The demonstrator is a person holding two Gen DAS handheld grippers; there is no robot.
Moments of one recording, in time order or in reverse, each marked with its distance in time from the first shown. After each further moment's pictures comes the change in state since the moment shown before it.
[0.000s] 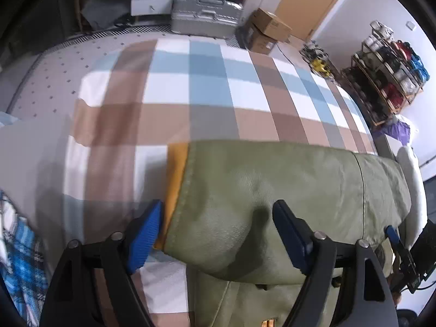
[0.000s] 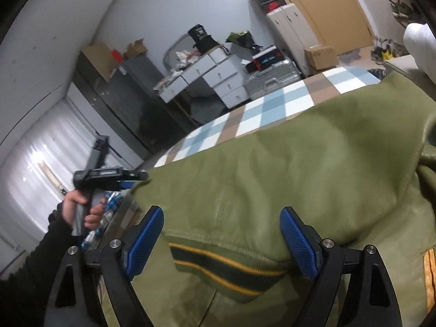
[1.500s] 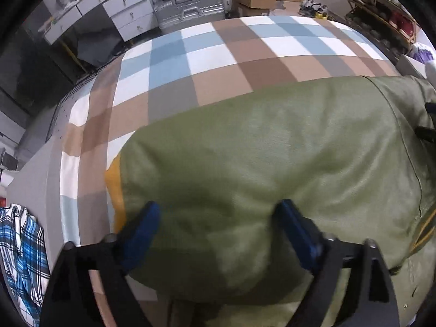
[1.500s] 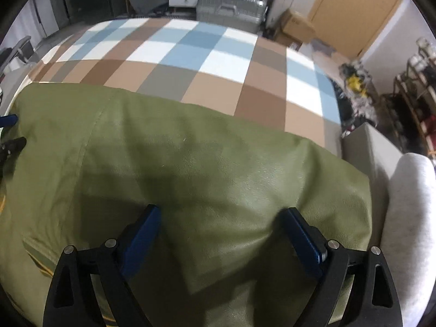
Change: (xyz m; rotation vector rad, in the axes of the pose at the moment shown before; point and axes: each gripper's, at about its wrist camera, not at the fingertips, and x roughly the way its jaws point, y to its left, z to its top) left arm 0.044 -0.072 -0.030 0.229 0.007 0.332; right arm 0.101 -0.038 0.088 -0.404 0.587 -0.641
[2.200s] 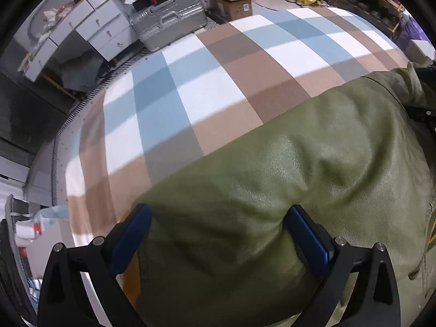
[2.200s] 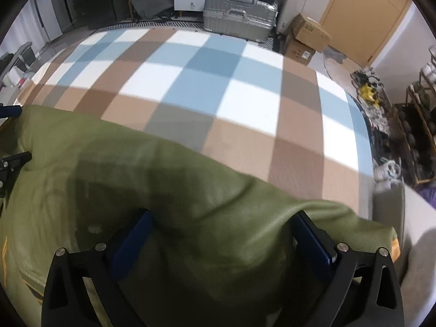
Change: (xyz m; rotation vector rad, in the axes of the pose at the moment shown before) left arm 0.018 -0.006 0.067 0.200 0.015 0.065; right arm 0.036 0.022 0.077 -0.010 -0.034 0.028
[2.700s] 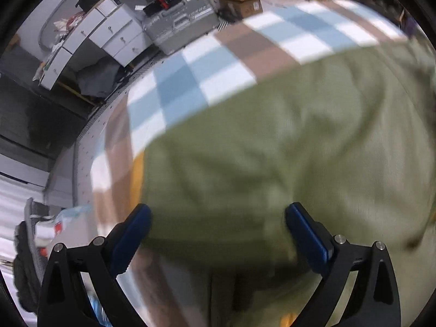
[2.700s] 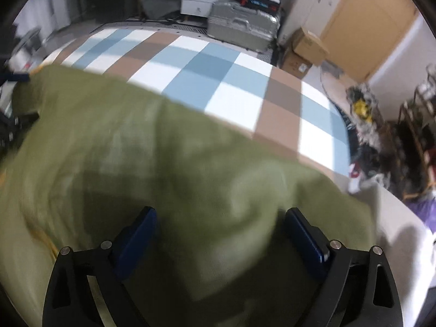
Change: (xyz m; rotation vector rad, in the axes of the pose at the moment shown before) left arm -0.017 -0.001 -0.044 0.049 0.001 0.151; right arm -0.039 -0.017 -0.047 -0.093 -0.054 -0.050
